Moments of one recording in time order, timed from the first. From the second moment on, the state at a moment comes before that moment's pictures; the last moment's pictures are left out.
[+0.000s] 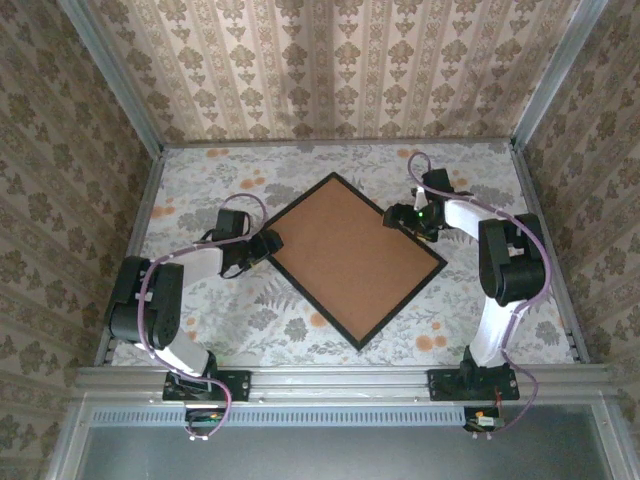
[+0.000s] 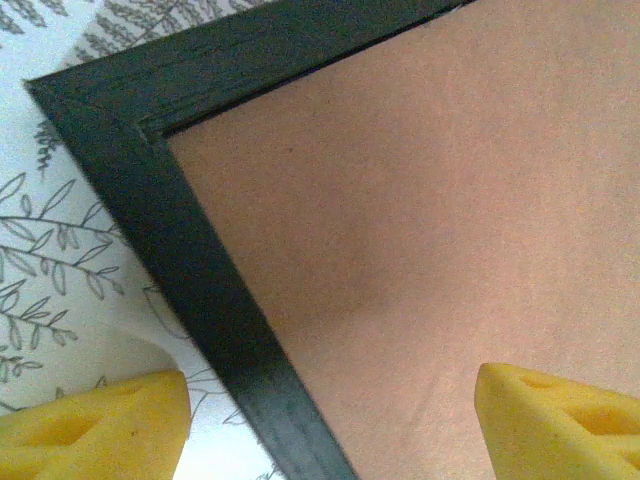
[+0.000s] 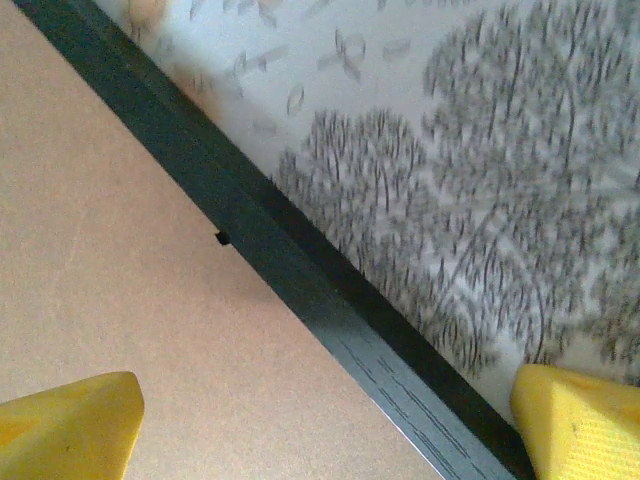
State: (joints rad) left arm -0.28 1.59 0.72 -0.06 0.31 -0.68; right arm 0.11 1.88 1.17 -0.44 -0.34 0.38
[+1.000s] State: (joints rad) left arm -0.22 1.94 1.22 -0.17 0.38 -0.50; right arm 0.26 1.55 0.78 -0.49 -0.51 0.43
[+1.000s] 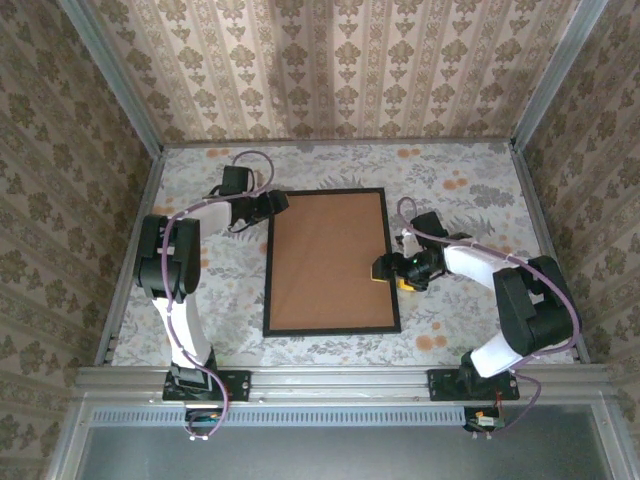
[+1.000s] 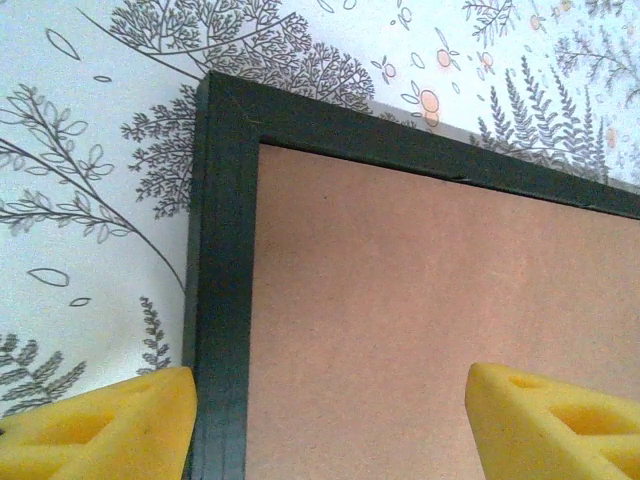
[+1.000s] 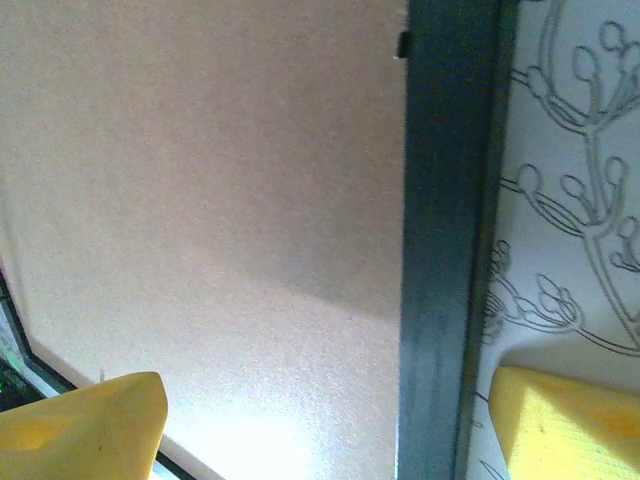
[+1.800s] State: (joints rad) left arm -0.31 1.80 1.06 -0.43 0.20 -0.30; right arm 0.19 1.63 0.95 -0.49 -0.40 0.39
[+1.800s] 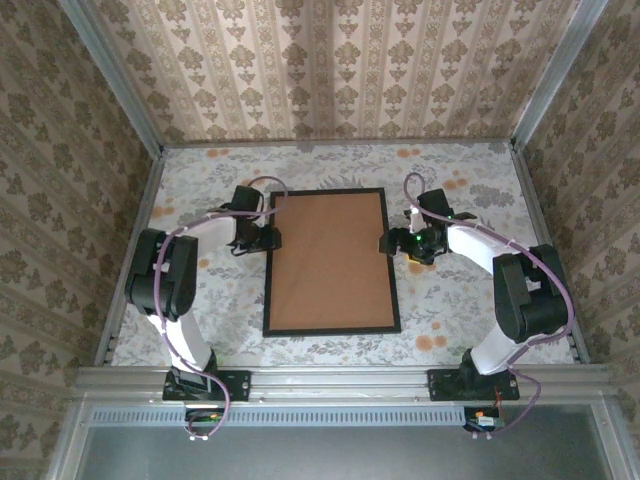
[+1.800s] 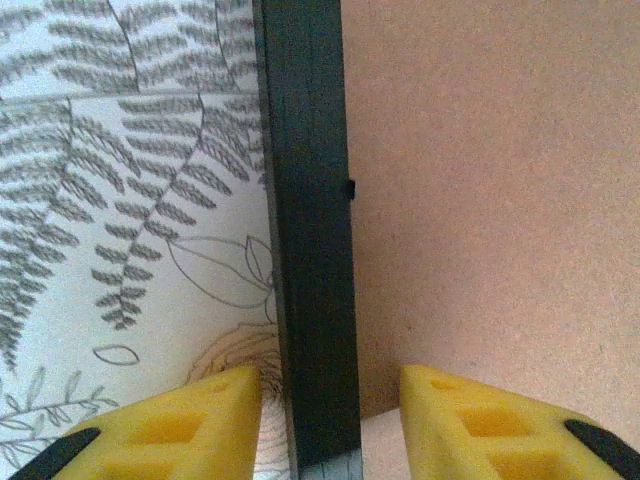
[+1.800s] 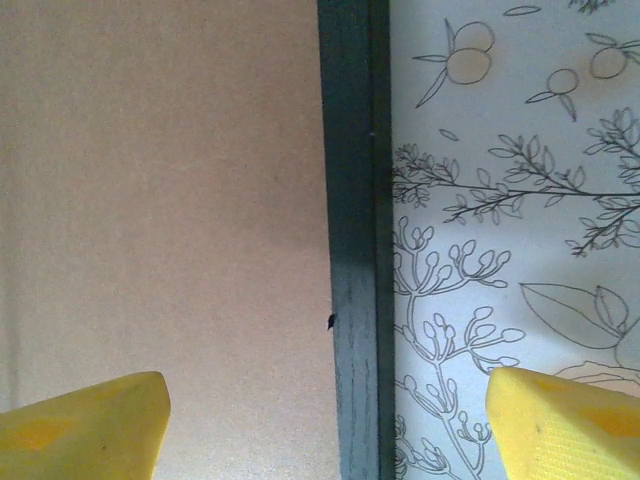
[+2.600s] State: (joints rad) left arm -0.29 1.80 1.05 -0.41 0.24 -0.25; right arm 0.18 1.69 1.14 -0.54 -0.25 0.38
